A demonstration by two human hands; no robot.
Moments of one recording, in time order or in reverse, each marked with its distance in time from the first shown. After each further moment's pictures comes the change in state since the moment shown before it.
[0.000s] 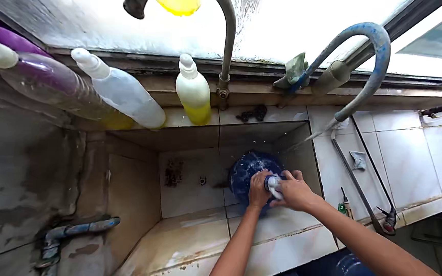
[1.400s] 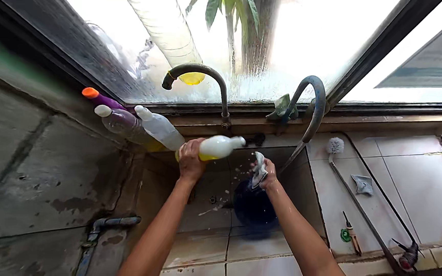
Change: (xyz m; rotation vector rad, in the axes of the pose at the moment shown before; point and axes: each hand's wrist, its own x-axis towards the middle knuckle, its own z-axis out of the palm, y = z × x) left_hand 0.143 0.042 -0.254 0.681 0.124 0.063; right_hand 0.087 -0.014 -0.035 2.320 0.354 -0.122
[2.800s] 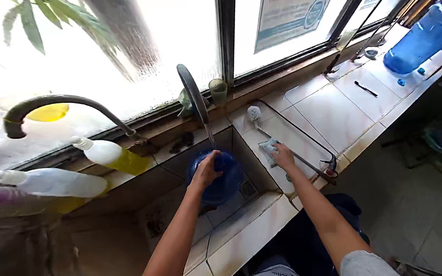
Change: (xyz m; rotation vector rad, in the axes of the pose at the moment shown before) left_hand -0.033 0.214 0.091 -0.283 -0.736 0.323; right_hand -0.121 -0.112 -0.281 -1.466 0.589 -0.512
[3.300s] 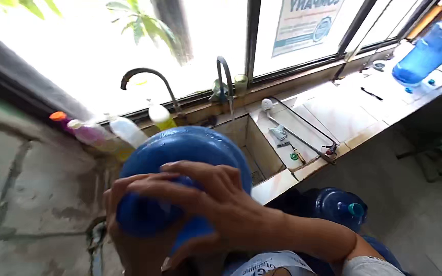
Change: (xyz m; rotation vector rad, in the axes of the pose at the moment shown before) left_hand -0.388 0.152 -0.100 -0.099 0.956 0.193; right_hand -0.413 -0.278 -0.089 0.402 0.118 -1.204
